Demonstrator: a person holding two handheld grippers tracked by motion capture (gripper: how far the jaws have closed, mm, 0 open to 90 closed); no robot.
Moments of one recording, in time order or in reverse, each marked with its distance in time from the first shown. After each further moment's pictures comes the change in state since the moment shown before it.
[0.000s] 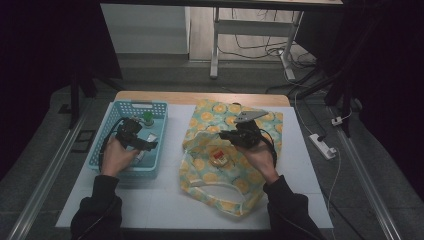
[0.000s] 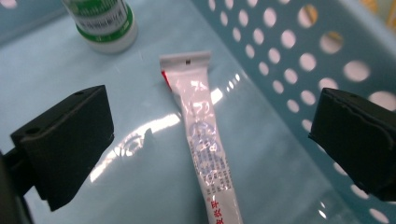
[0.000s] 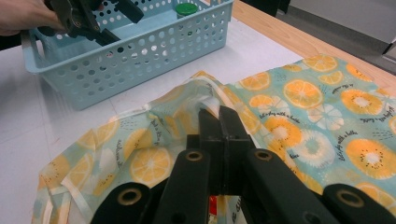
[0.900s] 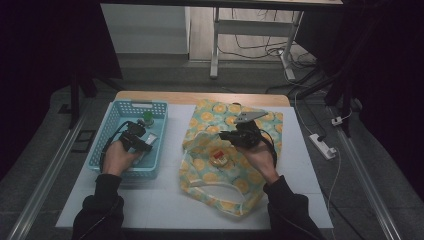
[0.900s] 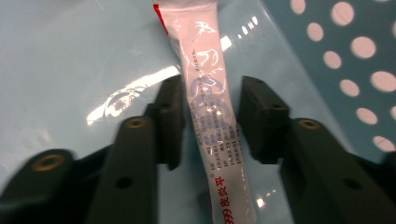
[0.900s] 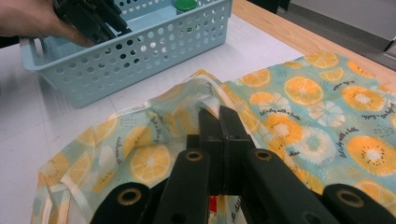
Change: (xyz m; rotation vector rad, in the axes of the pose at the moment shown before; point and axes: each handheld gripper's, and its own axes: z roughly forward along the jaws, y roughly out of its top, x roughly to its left) left arm -0.003 0.001 0.016 0.193 0.025 -0.035; right arm -0.001 -0.002 0.001 0.006 0.001 0.004
